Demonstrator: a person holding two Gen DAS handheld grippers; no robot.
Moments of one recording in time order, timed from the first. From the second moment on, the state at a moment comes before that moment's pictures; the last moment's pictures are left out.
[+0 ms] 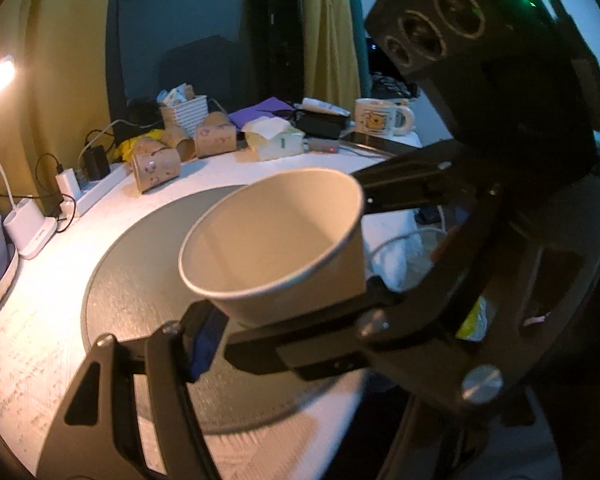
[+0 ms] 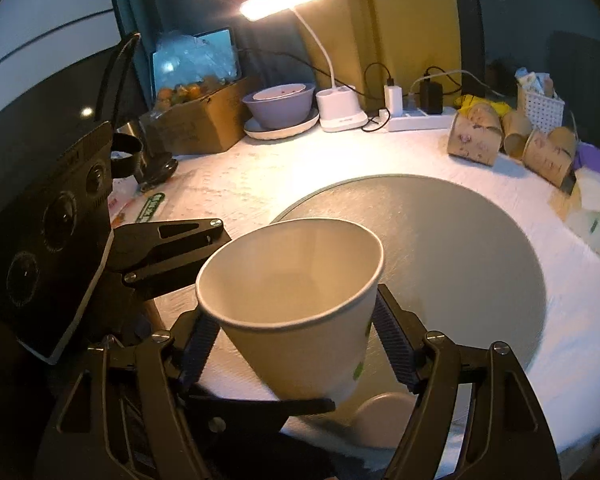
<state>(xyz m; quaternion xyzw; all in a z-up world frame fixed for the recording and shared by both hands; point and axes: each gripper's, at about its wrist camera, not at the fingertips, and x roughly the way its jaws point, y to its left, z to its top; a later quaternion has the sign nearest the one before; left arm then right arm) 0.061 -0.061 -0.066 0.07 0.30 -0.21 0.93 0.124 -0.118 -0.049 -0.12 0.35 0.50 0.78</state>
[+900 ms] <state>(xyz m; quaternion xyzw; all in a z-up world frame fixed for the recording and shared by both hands) 0.070 -0.007 -0.092 -0.04 0.35 -0.15 0.93 0.167 -0.107 -0.047 -0.09 0.33 0.44 0.83</state>
